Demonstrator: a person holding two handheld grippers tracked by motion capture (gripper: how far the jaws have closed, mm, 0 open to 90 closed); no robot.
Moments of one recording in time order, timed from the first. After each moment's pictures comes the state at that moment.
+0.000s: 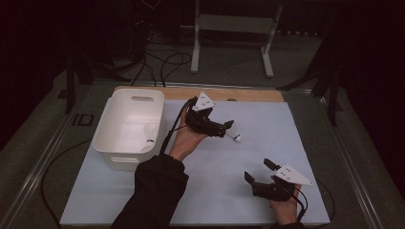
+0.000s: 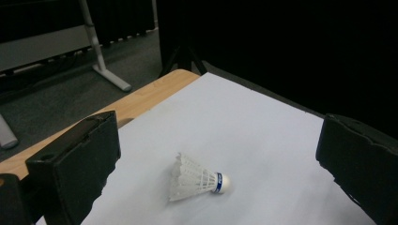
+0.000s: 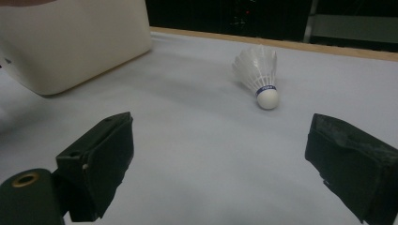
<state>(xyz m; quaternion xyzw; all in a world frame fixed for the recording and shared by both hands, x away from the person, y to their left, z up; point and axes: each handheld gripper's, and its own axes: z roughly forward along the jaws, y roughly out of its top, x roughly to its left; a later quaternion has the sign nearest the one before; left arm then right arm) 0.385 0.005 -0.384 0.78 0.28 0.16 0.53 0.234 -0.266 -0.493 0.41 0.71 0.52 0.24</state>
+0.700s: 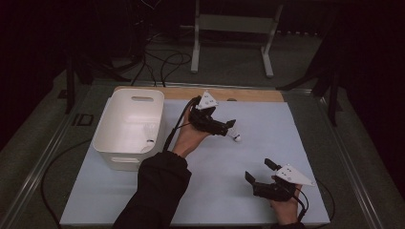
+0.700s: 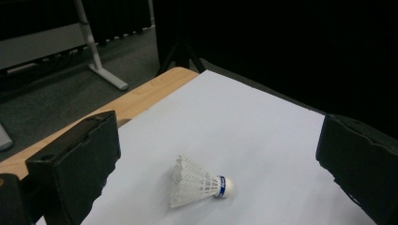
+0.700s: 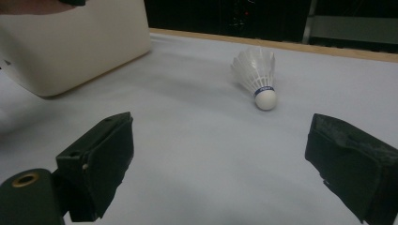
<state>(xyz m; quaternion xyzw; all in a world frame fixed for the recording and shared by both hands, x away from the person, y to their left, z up) 0.398 -0.004 -0.394 0.79 0.27 0.16 0.53 0.234 -0.268 -0.493 0.41 0.70 0.53 0.24</state>
